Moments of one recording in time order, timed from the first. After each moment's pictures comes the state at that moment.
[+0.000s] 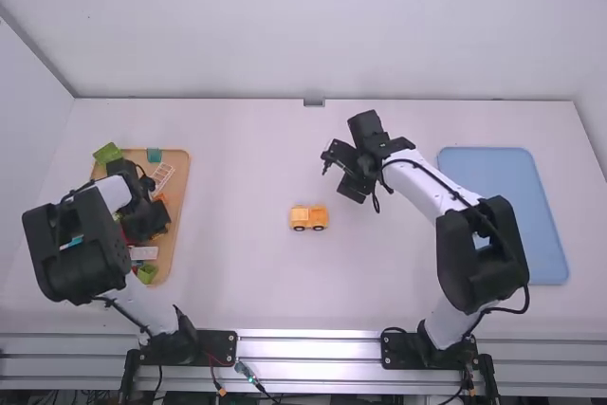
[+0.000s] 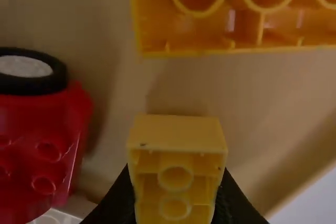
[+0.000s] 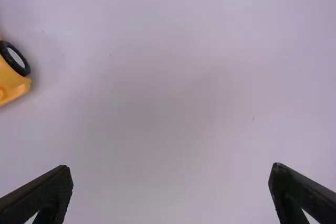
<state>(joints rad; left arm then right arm) 0.49 1.79 0.95 -0.67 -0.03 -0.11 0.39 1.79 1.23 -0.60 0.01 -0.79</state>
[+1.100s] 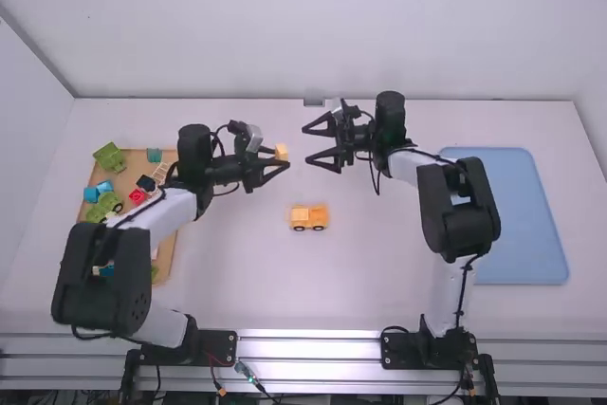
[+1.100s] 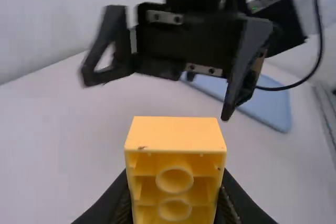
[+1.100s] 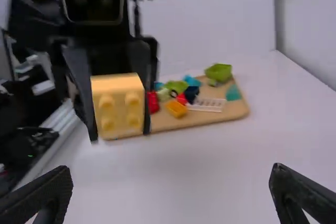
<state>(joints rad) -0.07 1.60 0.78 0.44 1.09 0.09 0.24 2.10 1.24 0.64 -1.50 0.02</state>
